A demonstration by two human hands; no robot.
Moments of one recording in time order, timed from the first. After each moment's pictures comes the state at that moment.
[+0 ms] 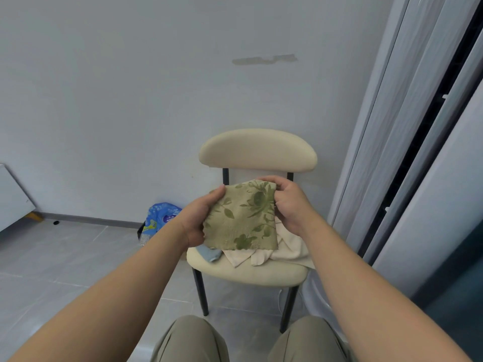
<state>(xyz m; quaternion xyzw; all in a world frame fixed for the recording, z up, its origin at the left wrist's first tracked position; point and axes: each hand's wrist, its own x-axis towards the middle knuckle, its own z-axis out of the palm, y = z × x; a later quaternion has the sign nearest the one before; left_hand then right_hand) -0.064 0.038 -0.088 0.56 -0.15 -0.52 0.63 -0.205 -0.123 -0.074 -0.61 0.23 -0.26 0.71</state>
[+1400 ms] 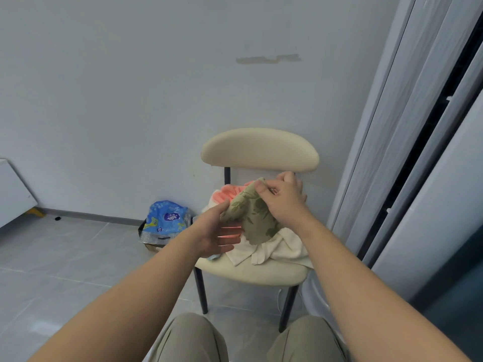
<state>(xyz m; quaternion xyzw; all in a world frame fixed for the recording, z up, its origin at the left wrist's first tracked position) -0.074 0.026 -0.118 0.68 -0.07 -0.48 0.55 -0.200 -0.127 -0.085 -0.87 0.27 -0.25 0.32</state>
